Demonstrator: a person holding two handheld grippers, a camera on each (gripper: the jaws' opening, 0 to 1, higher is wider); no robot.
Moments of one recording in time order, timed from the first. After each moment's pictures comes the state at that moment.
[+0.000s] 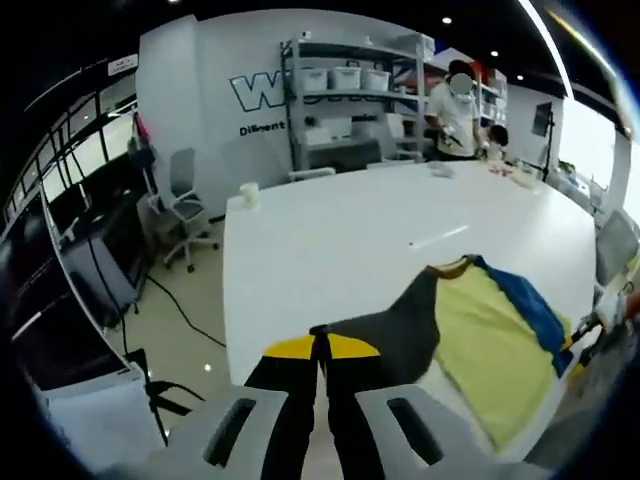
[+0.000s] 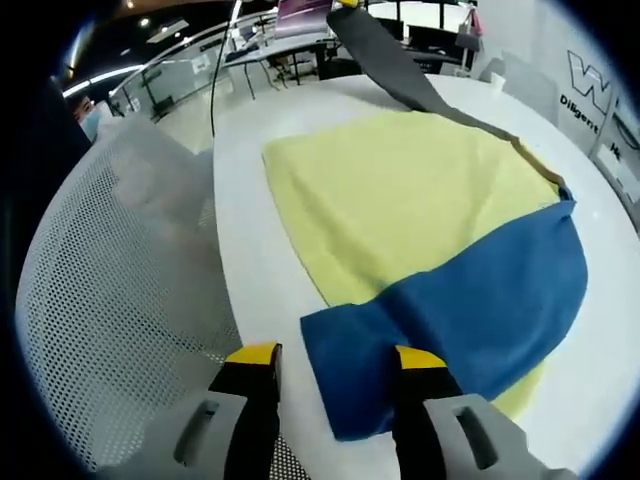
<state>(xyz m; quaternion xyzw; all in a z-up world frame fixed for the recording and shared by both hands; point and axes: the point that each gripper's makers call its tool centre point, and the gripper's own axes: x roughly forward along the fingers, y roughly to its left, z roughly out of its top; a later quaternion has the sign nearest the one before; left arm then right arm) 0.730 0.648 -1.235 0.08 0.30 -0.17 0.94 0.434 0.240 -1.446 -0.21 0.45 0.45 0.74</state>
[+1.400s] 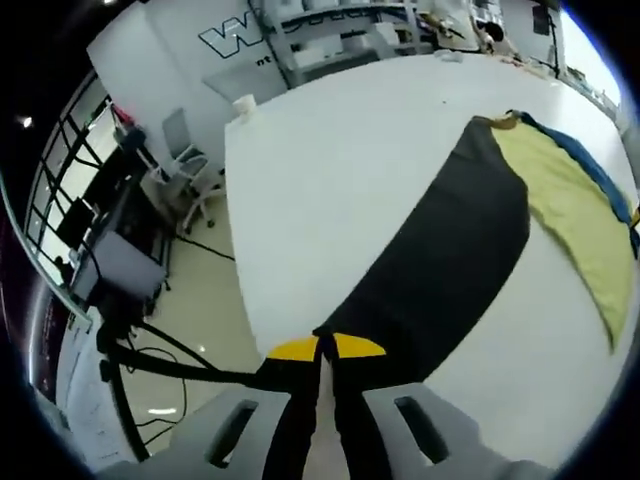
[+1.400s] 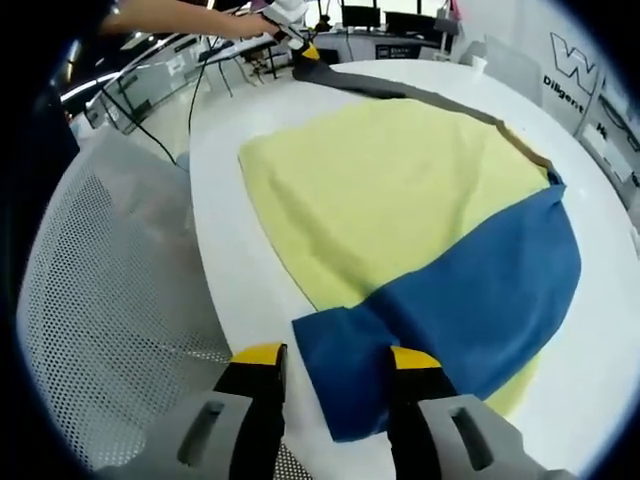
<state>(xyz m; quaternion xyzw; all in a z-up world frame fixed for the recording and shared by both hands) 0.727 0.708 -1.390 0.25 0.40 -0.13 0.87 0.443 0.242 -1.449 -0.21 0.48 0.41 0.75</state>
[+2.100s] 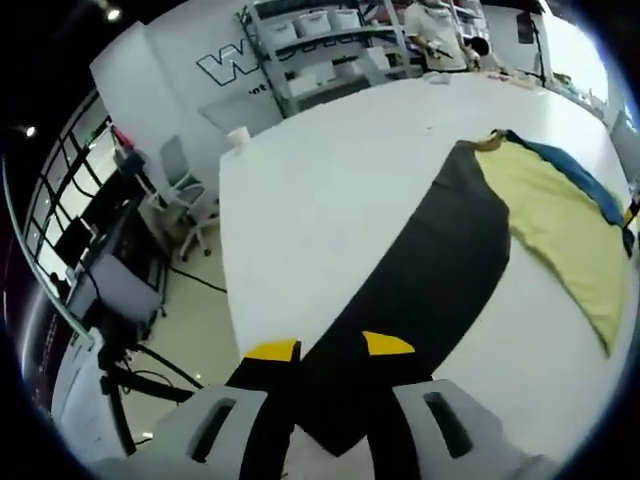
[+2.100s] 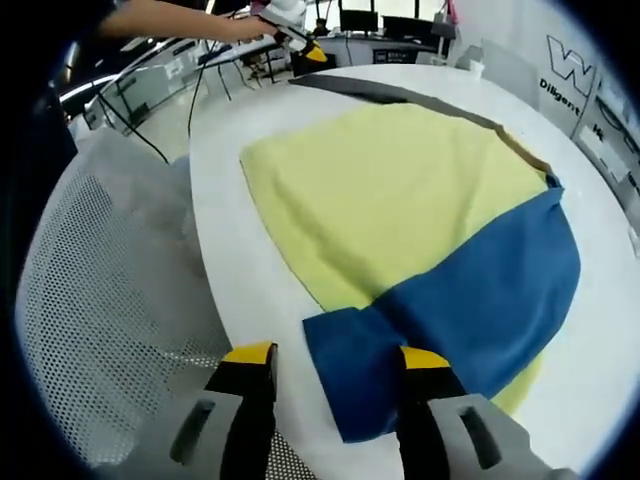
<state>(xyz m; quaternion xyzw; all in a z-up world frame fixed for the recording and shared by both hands) 0.725 0.669 -1.374 0.22 0.34 -0.18 0.89 0.441 0.248 -1.448 -0.20 0.47 0.40 0.76</state>
